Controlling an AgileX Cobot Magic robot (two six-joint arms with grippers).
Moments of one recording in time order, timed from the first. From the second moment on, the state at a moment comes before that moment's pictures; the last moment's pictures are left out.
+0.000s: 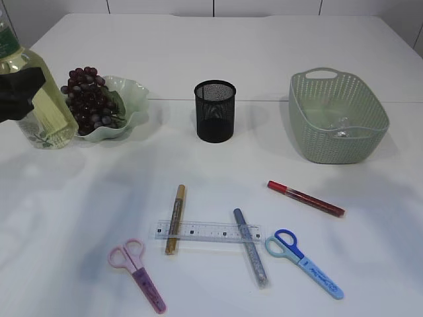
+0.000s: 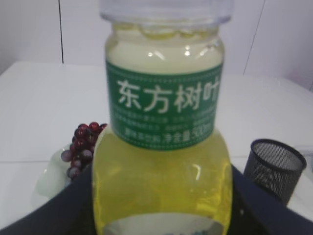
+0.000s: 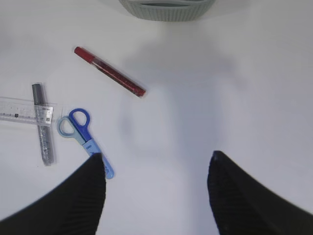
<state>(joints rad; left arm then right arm) -0.10 1.50 -0.50 0.15 -0.89 -0.26 0.12 1.26 -1.28 0.00 1.25 0.06</state>
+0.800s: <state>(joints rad) -0.10 1.87 -0.59 0.06 -1.06 -0.16 0.12 1.26 -1.28 -0.06 1.25 0.06</state>
